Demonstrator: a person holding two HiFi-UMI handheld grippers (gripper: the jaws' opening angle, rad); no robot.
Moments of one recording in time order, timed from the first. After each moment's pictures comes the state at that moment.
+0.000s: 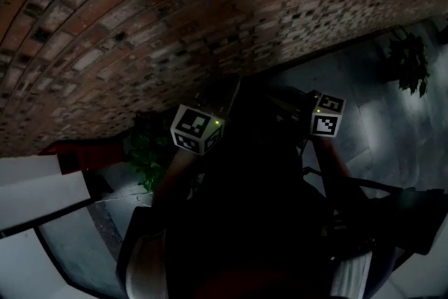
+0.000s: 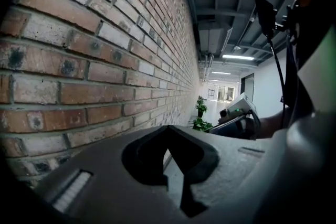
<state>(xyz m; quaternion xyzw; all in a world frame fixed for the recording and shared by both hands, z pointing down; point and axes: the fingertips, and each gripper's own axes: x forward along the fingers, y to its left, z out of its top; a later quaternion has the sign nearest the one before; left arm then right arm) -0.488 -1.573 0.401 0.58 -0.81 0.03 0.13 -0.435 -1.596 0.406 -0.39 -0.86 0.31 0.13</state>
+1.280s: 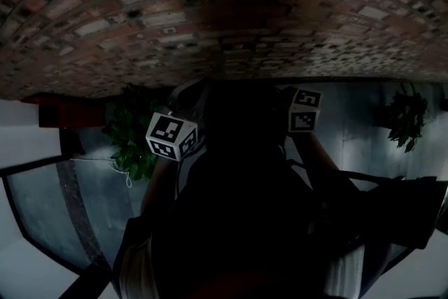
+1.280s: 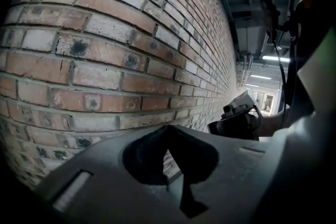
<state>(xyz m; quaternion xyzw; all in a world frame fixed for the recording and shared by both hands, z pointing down) -0.551 -1.488 0.434 0.39 -0.90 -0.03 0.19 -0.510 -1.535 0.420 -0.56 -0.75 0.28 0.20</state>
